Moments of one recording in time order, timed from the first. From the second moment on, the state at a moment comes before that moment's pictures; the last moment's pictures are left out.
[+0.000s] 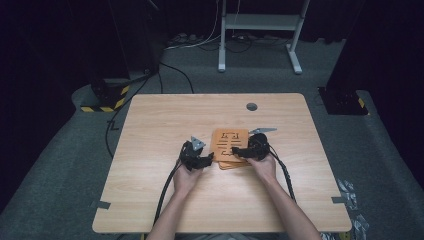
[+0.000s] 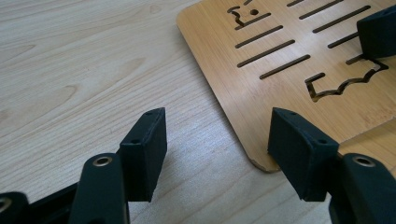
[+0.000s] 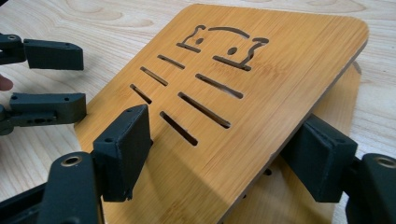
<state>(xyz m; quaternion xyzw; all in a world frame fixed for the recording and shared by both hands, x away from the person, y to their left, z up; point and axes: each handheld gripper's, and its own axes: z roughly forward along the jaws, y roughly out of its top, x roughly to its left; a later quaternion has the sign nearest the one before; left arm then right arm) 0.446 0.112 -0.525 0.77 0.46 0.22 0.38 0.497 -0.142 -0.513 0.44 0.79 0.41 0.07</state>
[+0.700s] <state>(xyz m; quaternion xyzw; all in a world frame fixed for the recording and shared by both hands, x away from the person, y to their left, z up) 0.445 0.113 -0.525 0.76 0.47 0.22 0.39 0.484 -0.139 -0.498 0.42 0.79 0.44 0.08</state>
